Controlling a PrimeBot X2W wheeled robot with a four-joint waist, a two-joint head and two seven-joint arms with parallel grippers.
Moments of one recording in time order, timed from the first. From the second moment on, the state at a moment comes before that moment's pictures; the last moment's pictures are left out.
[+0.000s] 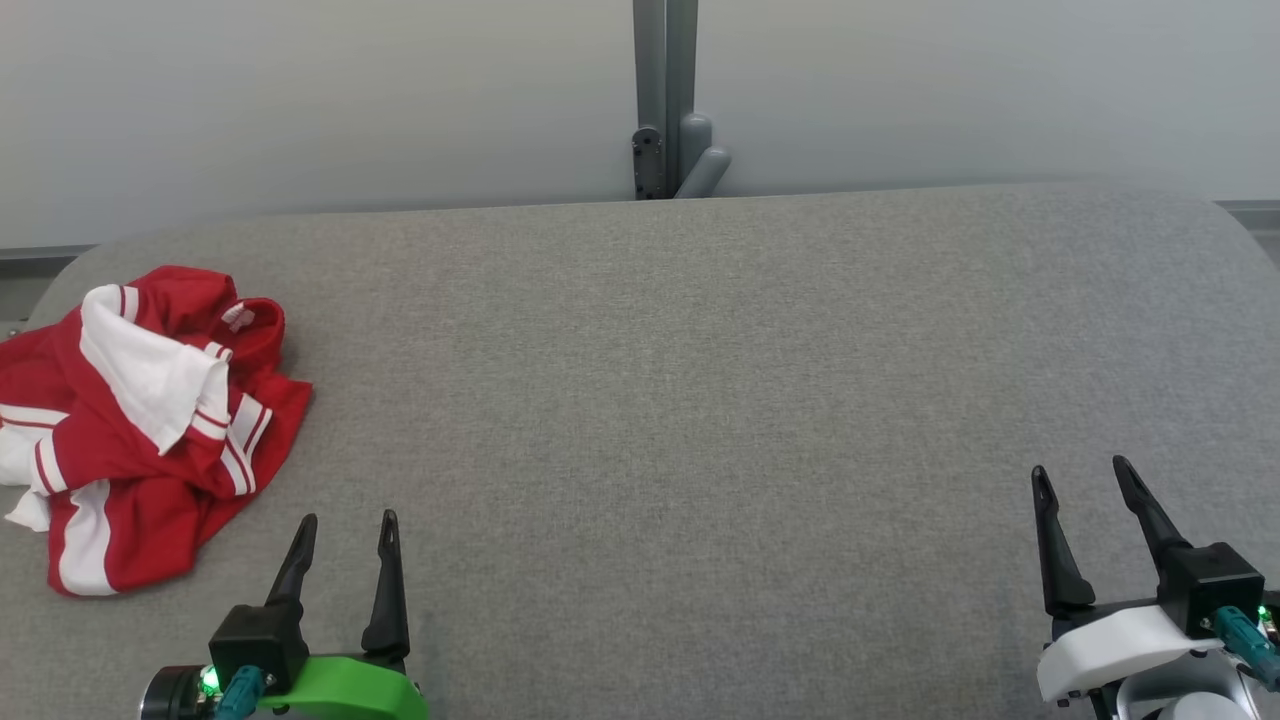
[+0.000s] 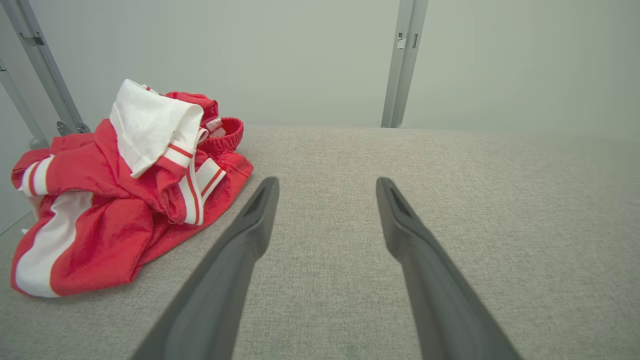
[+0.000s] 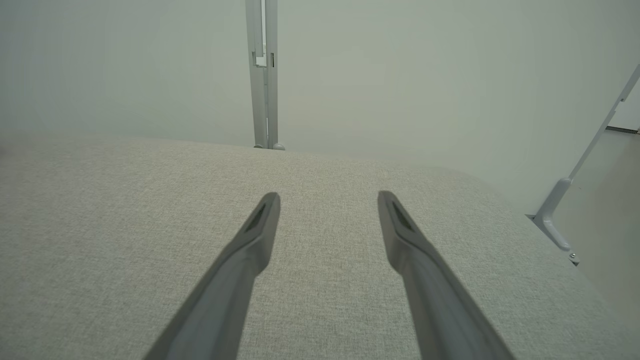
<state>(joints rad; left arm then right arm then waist) 0.00 0.05 -0.04 0.27 -0.14 -0.06 -0.26 0.03 -0.10 -0.09 0.16 0.01 0.13 -0.26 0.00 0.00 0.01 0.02</state>
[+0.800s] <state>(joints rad) 0.05 0.05 0.04 0.25 -0.16 -0.05 -0.26 0.04 -0.09 -0.02 0.16 0.01 0.13 -0.26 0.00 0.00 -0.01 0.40</state>
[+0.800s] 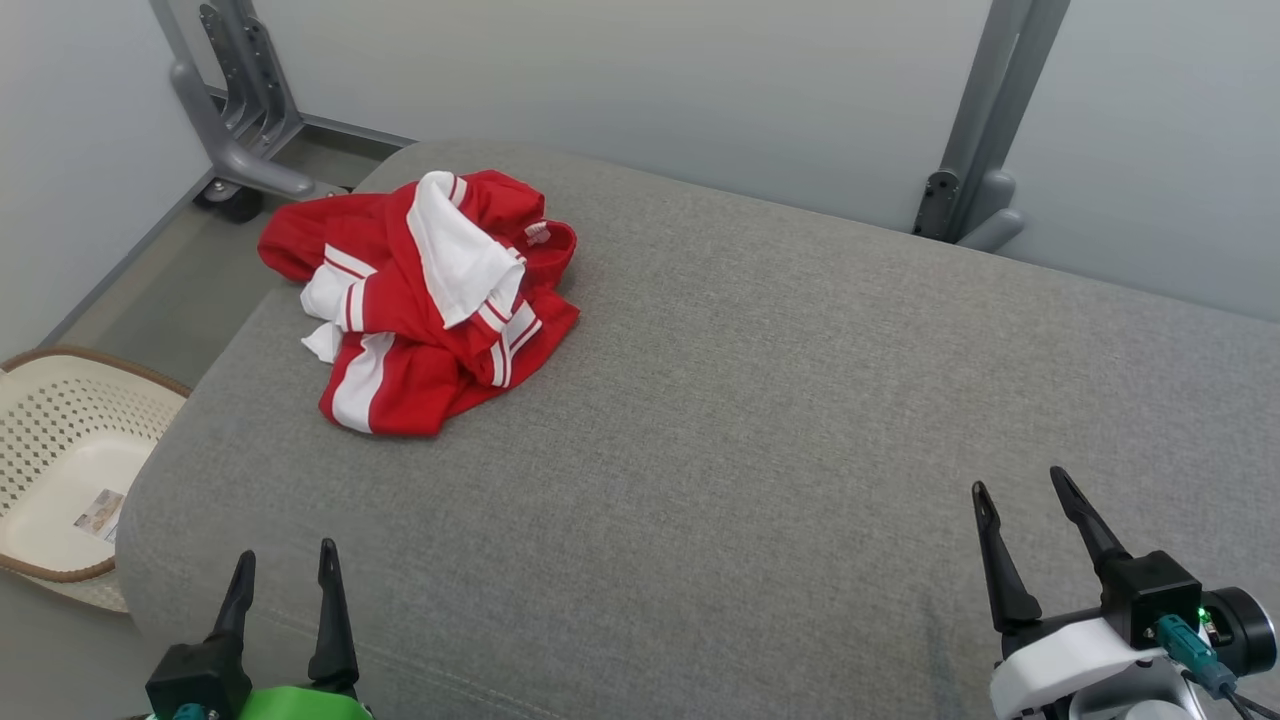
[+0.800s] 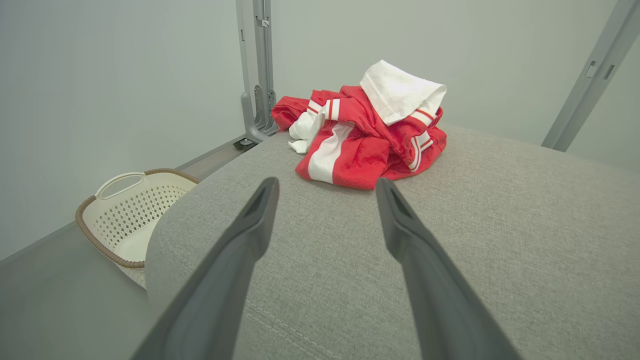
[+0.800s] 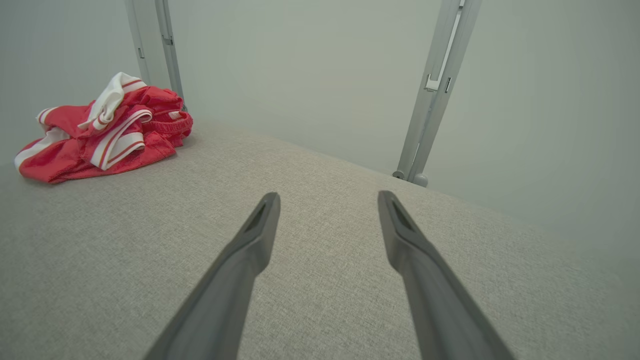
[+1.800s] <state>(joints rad) -0.81 0.12 -0.02 0.89 -0.26 0.07 -0.15 -0.16 -0.25 0.02 0.08 0.04 0.13 -0.26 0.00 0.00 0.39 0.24</state>
